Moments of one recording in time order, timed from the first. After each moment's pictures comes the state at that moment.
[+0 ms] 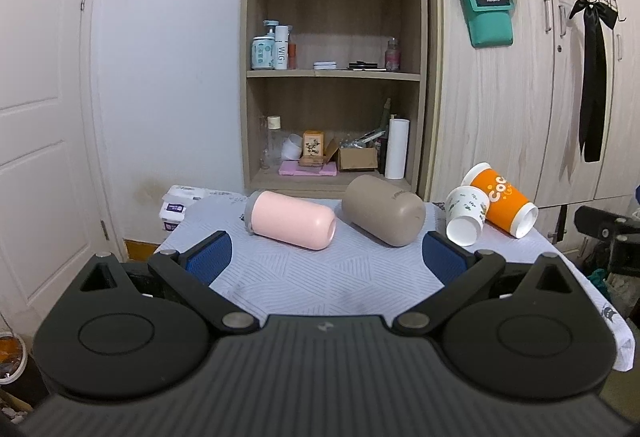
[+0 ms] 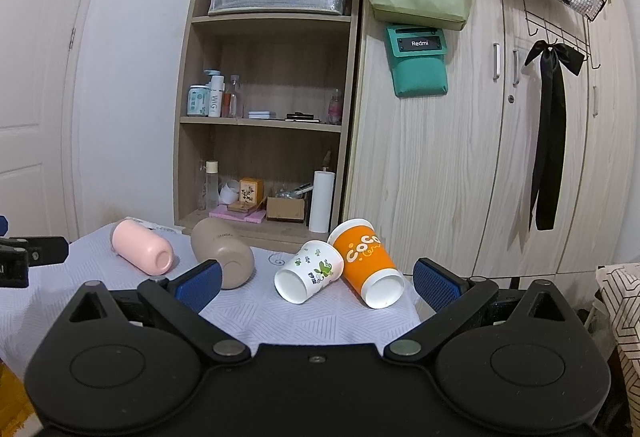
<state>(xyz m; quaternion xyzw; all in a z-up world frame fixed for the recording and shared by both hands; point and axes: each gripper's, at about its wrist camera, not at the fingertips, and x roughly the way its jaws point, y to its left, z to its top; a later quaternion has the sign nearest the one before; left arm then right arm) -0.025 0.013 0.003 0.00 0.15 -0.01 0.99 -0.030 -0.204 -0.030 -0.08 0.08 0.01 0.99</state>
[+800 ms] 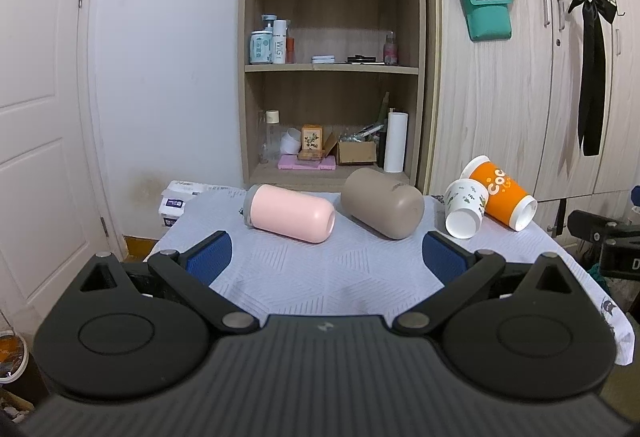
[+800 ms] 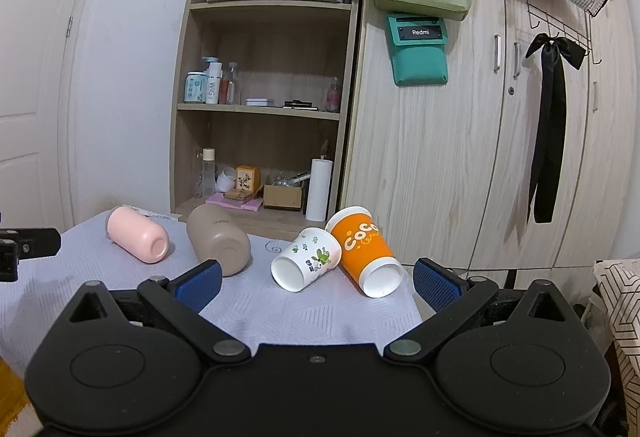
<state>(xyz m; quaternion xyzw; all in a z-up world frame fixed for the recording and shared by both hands) -0.023 0.016 0.000 0.00 0.16 -0.01 0.99 -0.025 -0.201 -0.033 -0.08 0.09 0.00 0.99</state>
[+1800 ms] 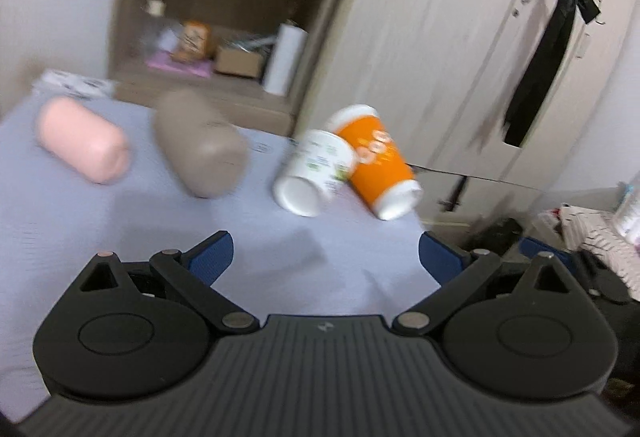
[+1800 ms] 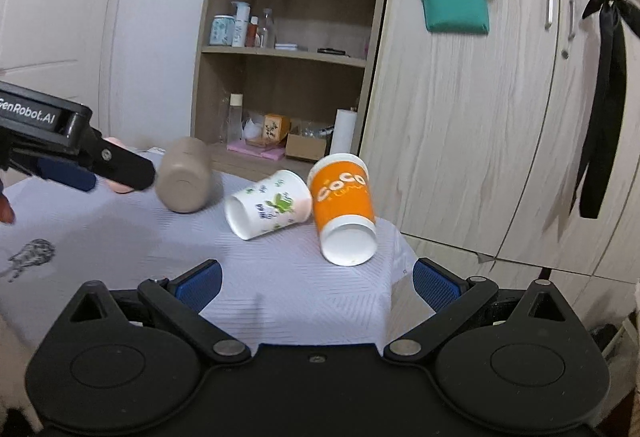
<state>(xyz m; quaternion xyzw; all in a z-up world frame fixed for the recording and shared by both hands) 0.102 -0.108 -0.020 -0.13 0.30 -0.15 0.93 0.063 -0.316 -0.056 -0.13 0.16 0.11 0.97</state>
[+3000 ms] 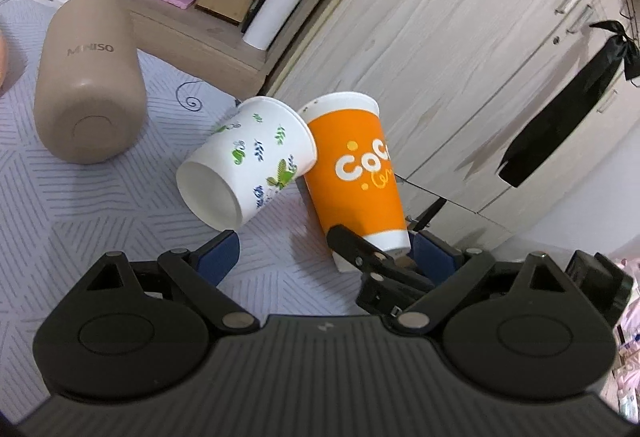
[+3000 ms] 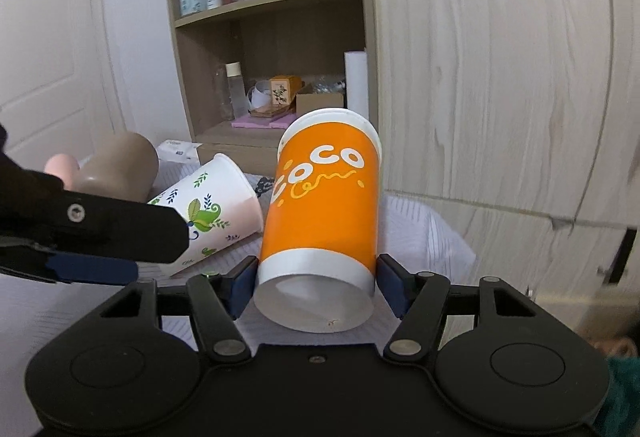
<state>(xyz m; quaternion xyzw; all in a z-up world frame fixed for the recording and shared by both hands) 0.195 -0.159 -0.067 -0.26 0.34 -0.16 0.89 0.191 -0.355 -0.083 -0.02 0.25 0.17 0.95</state>
